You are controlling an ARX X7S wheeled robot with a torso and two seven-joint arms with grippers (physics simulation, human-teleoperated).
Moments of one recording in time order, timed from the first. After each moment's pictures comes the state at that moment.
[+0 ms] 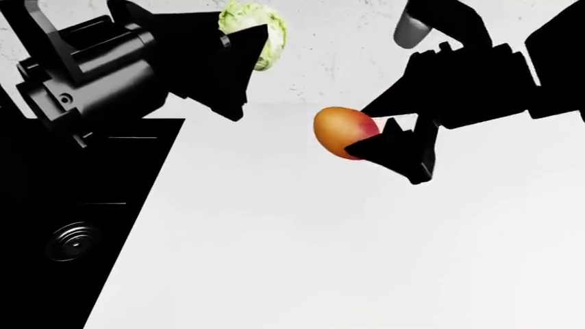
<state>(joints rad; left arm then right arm) -1.35 -0.65 0.34 0.37 -1.75 -1.02 -0.58 1.72 0.67 -0.96 0.01 0.79 1.21 -0.88</state>
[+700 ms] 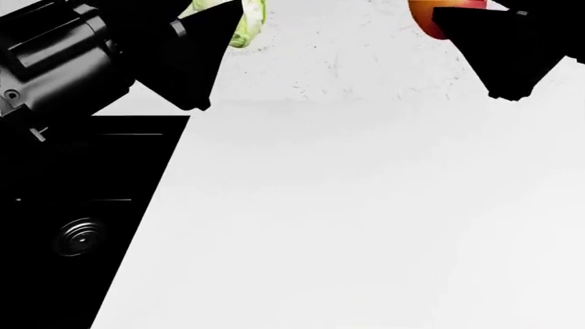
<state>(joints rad) -1.30 -0.72 0.27 0.41 -1.59 -0.96 -0.34 1.50 0.86 -0.27 -0.18 1.17 1.25 -0.30</state>
